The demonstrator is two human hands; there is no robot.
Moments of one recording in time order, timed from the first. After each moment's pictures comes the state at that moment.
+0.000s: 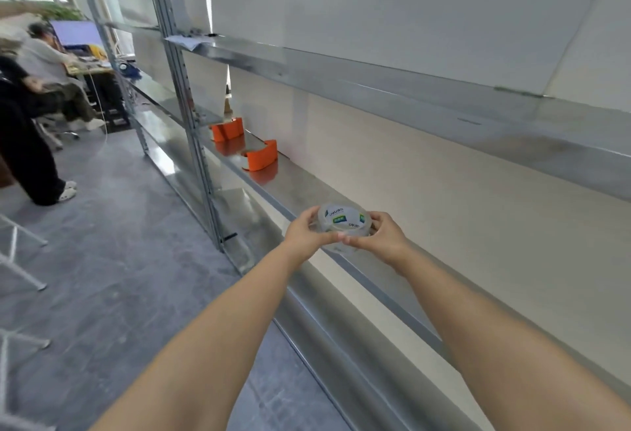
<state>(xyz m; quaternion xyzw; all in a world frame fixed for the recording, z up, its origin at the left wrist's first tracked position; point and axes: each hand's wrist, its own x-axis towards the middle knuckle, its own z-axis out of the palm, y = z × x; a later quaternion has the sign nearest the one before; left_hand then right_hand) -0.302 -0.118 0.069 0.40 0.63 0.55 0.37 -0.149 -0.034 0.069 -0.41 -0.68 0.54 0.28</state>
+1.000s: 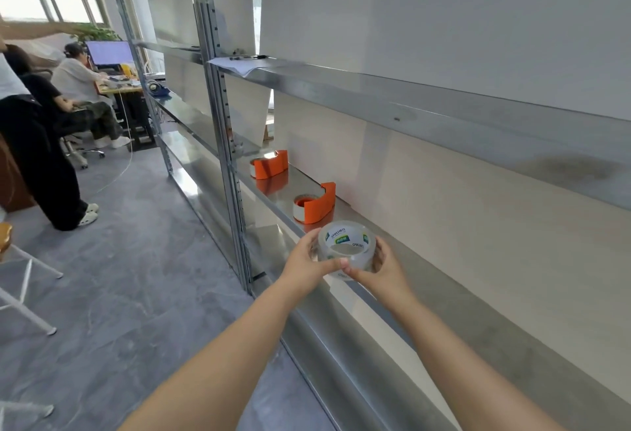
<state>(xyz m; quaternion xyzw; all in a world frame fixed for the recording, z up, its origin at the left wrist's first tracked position) -0.574 -0.028 0.042 0.40 0.63 0.58 0.34 -0.431 0.052 0.028 -0.31 -0.65 0.58 0.38</state>
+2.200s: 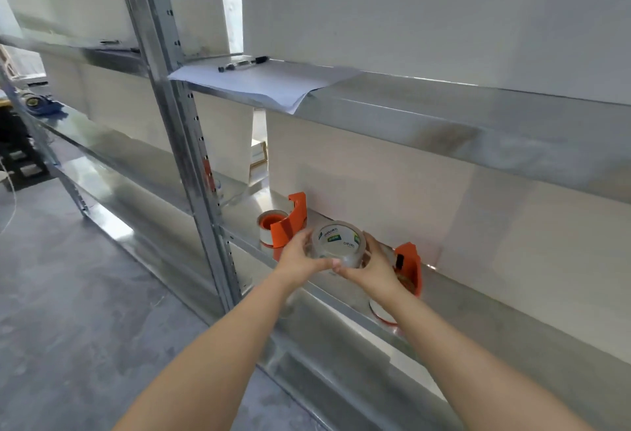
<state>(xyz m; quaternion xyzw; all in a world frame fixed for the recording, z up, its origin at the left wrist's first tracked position) -0.952 0.197 0.034 0.51 0.62 0.45 0.40 -0.792 0.227 0.021 -0.45 -0.66 0.47 0.39</state>
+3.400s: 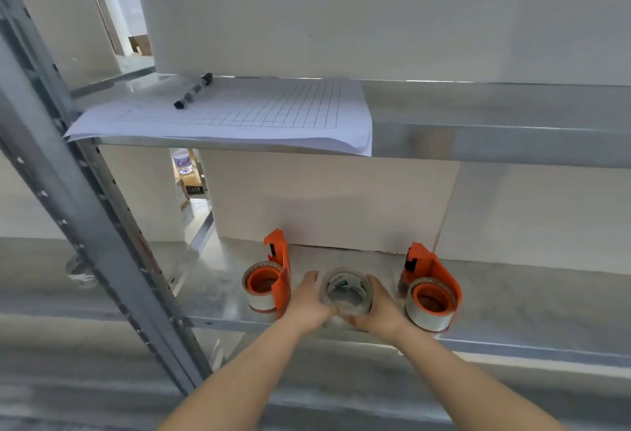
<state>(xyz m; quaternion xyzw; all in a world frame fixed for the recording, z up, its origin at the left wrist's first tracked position) -1.070 0.290 -0.004 0.70 0.54 0.18 0.42 -0.922 0.240 -0.022 -0.72 -0.53 0.33 0.32</state>
